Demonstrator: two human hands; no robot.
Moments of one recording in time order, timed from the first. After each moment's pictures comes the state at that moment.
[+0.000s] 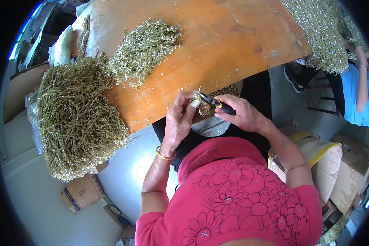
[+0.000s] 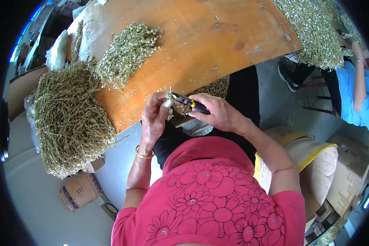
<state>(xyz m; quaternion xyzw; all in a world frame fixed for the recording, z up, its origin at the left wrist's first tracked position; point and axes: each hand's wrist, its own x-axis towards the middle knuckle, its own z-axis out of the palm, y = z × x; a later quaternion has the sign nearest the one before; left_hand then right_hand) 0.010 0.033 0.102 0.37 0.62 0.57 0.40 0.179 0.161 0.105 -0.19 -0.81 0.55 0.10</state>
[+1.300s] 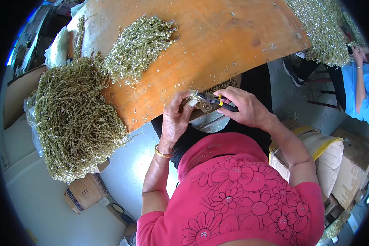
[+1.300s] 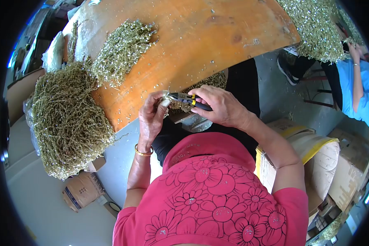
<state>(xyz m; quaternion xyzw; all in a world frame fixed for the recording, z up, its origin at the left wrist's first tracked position) 0.007 0.025 0.088 0.41 0.67 0.52 0.33 0.185 0.163 0.108 -0.19 -0.86 0.46 0.13</state>
